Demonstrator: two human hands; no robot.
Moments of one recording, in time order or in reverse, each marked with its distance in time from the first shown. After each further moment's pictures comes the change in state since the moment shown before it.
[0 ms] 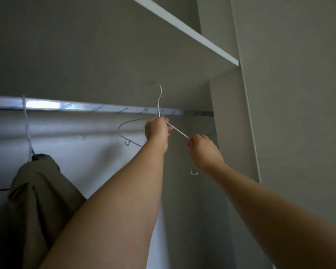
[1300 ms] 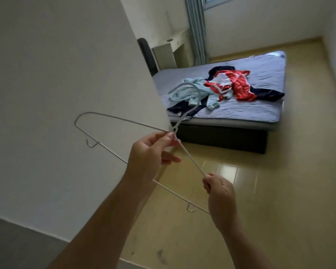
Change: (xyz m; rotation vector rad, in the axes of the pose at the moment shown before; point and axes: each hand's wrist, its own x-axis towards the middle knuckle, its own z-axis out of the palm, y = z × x) left_hand -0.582 0.069 0.369 -0.072 -2.061 -0.418; right_hand -0.418 0.079 -0.509 -0.174 1.508 1.058
